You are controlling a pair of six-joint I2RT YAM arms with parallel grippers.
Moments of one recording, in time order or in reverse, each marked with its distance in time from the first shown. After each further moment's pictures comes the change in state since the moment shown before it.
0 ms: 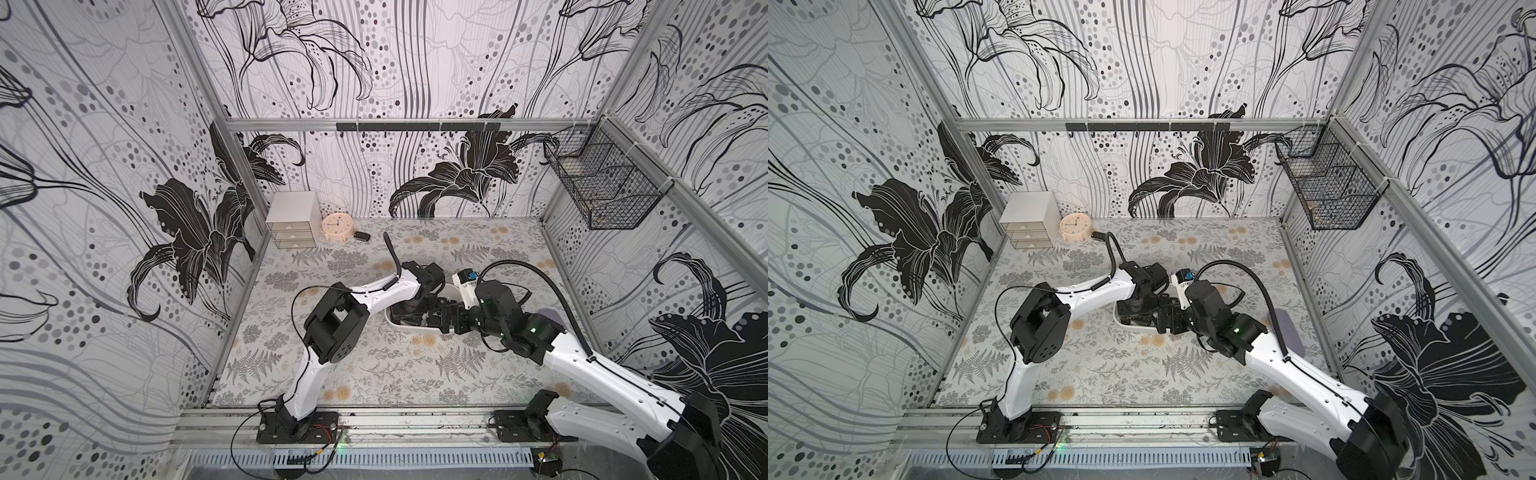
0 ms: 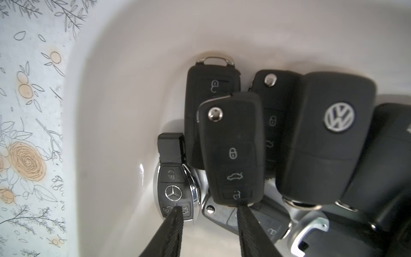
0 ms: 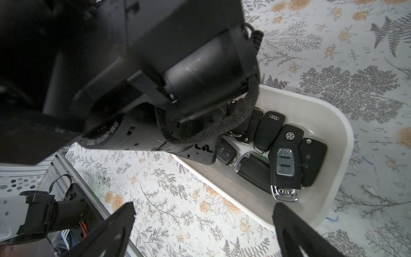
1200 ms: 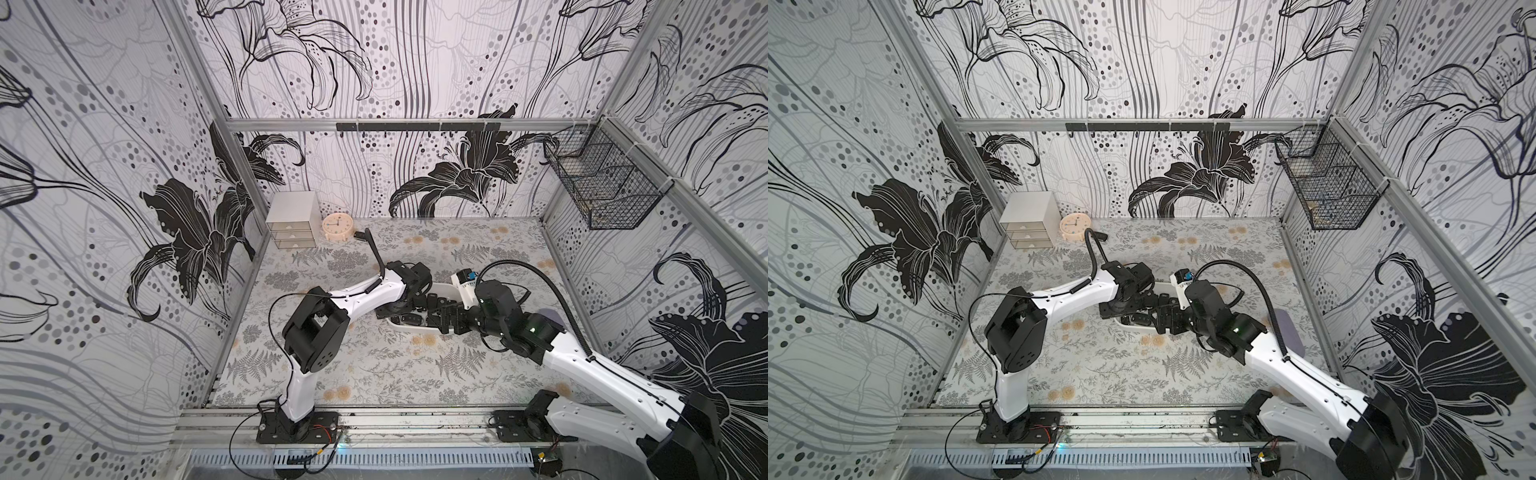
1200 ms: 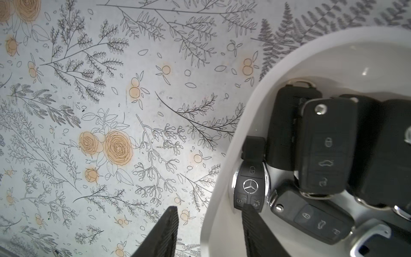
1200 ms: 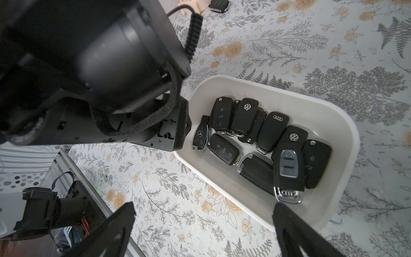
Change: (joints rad) left arm 0.029 -0.167 -0.176 -0.021 -0.116 -0.040; right arm 0.000 0.003 0.000 0.007 -0.015 -0.007
